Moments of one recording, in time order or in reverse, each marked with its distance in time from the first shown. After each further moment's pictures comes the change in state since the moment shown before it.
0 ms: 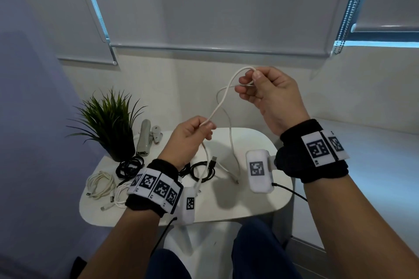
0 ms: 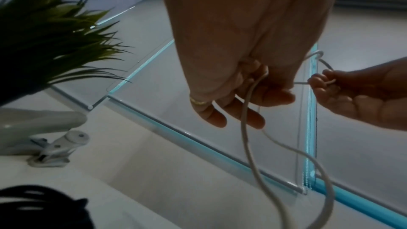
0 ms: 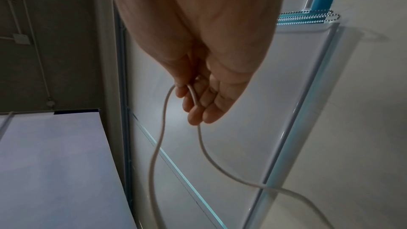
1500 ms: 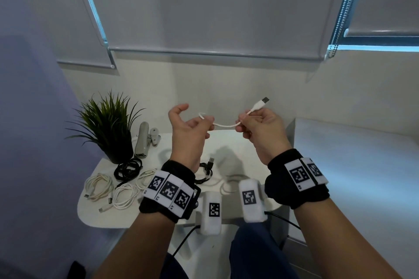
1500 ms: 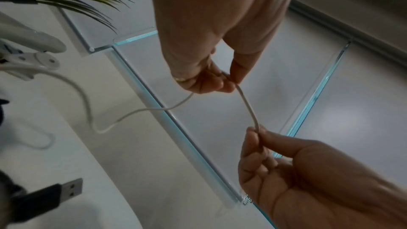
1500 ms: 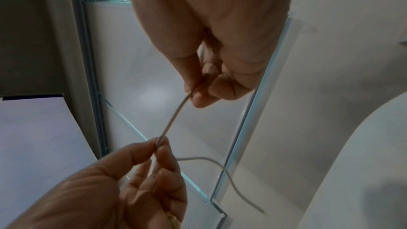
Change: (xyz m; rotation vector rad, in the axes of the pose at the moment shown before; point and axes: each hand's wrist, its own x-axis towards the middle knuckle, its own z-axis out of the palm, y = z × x) left_hand -0.002 0.028 0.035 -0.388 0.410 -0.111; right_hand -0.027 0.051 -0.010 -0.053 0.217 0.243
